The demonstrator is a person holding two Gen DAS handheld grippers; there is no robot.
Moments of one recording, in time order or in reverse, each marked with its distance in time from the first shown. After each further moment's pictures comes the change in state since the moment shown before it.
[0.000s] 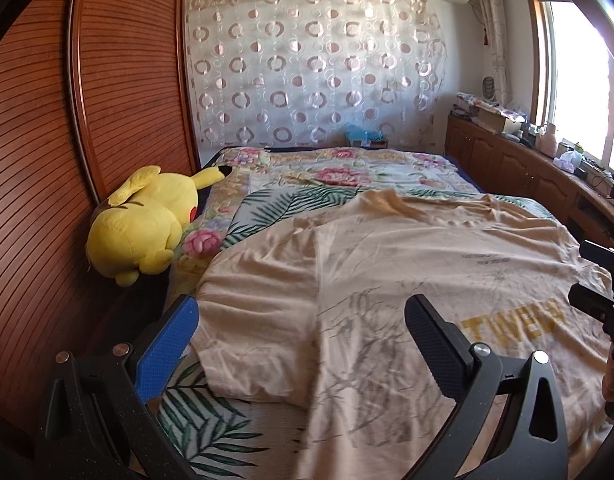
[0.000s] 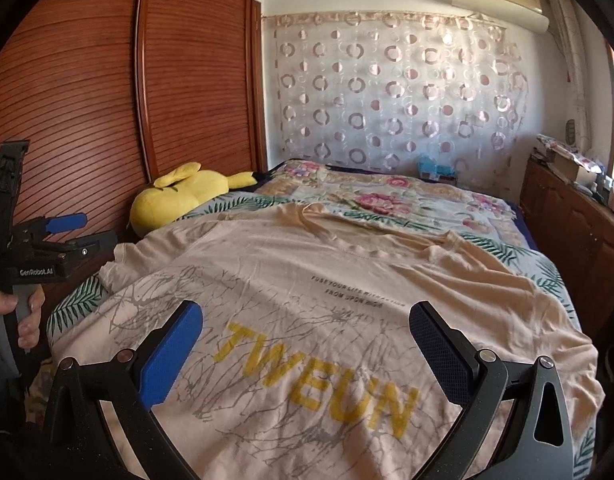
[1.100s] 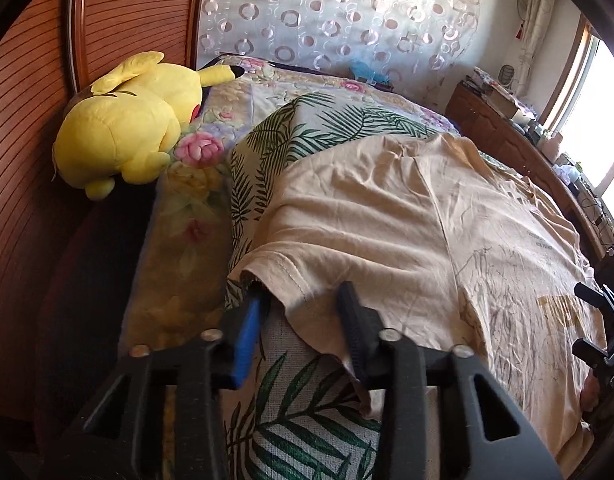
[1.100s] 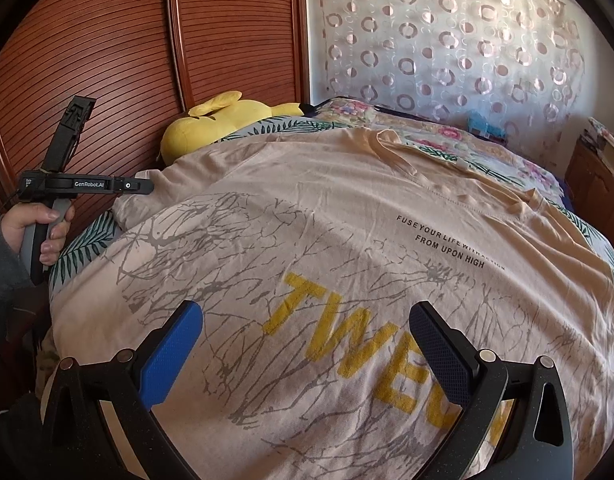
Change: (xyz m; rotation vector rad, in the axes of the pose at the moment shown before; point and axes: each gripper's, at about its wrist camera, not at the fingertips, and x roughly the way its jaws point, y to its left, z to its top) left arm 0.092 0.109 -0.022 -0.174 0.279 -0.168; right arm 0.021 -0.002 0.009 -0.090 0.196 0.097
